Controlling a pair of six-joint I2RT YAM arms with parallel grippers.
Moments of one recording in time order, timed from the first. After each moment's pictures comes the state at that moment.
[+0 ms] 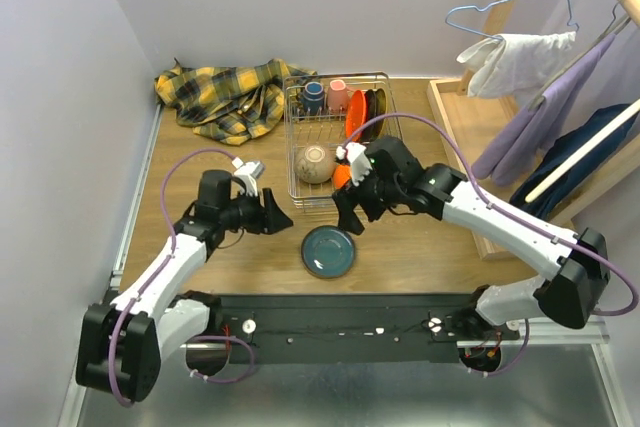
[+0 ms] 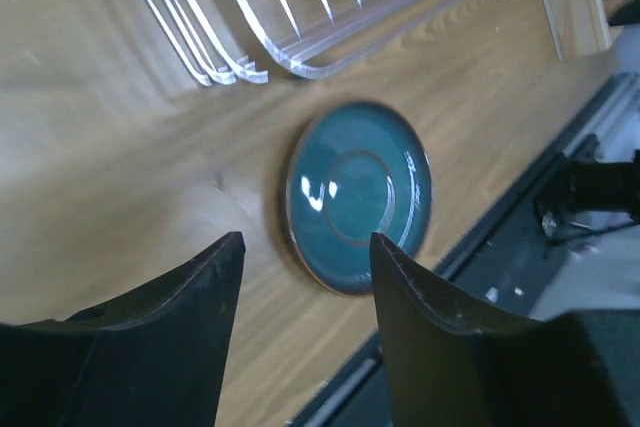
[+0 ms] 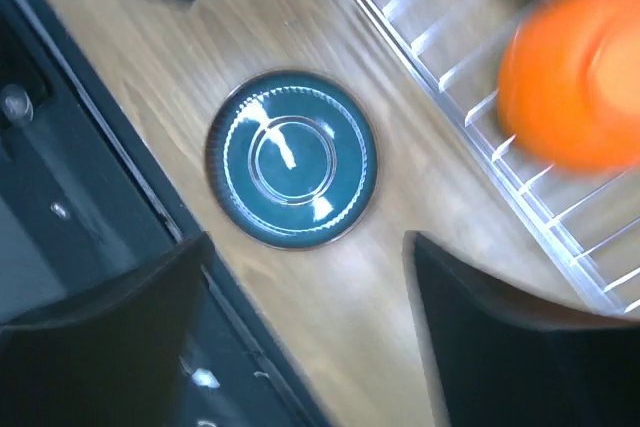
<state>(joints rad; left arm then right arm) -0.21 0.98 0.53 -0.20 0.63 -0.32 0.85 1.38 1.22 -0.66 -0.22 -0.02</state>
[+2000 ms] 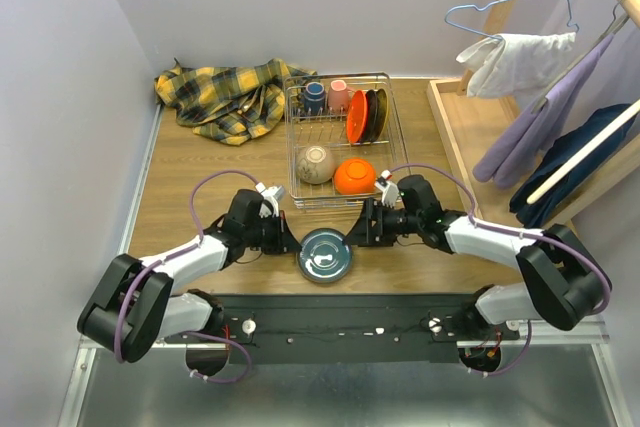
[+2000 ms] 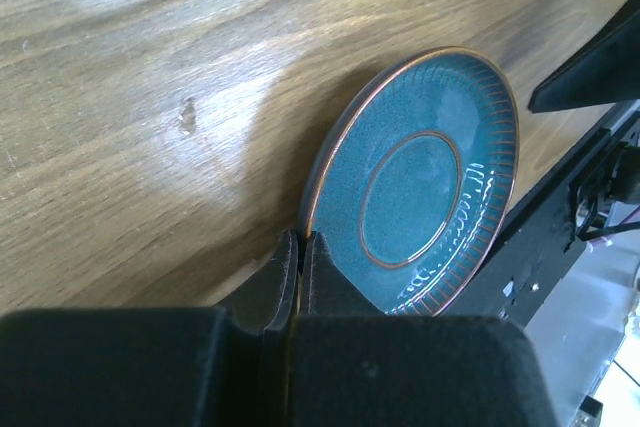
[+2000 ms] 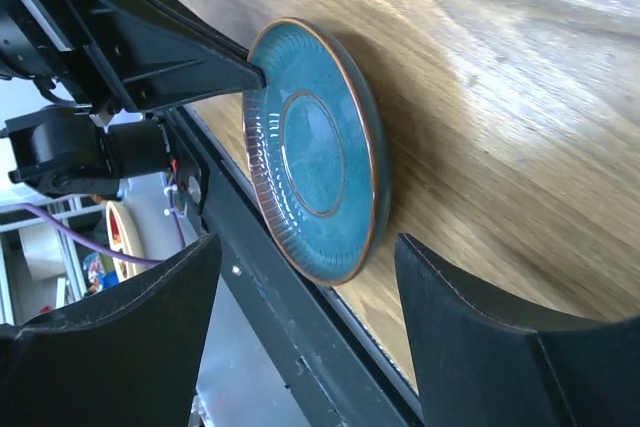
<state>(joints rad) -0.47 1.21 0.35 0.07 0.48 -0.57 0.60 1.36 0.51 0.15 -0.62 0.74</state>
